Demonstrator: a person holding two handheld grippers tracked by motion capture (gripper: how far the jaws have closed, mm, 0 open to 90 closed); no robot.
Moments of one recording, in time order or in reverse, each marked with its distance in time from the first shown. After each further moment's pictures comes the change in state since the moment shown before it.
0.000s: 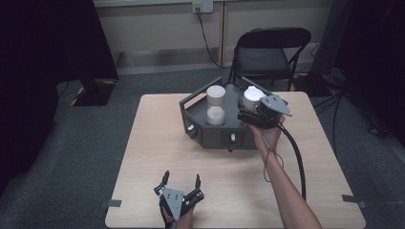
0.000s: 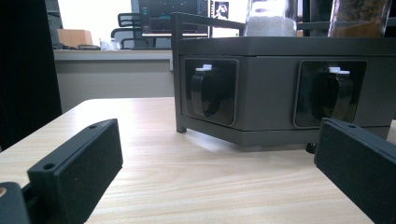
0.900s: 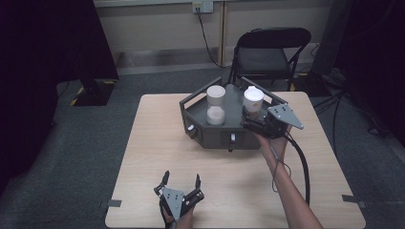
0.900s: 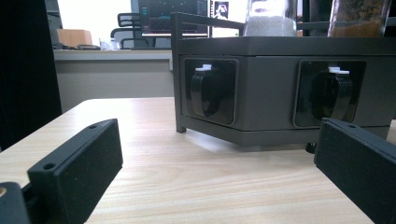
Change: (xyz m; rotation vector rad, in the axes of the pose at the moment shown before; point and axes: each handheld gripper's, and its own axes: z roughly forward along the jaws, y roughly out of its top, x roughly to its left) left arm 0.000 0.000 0.000 0.001 -0.001 0.001; right arm -0.008 -0.014 -0.038 -0.071 0.033 -0.014
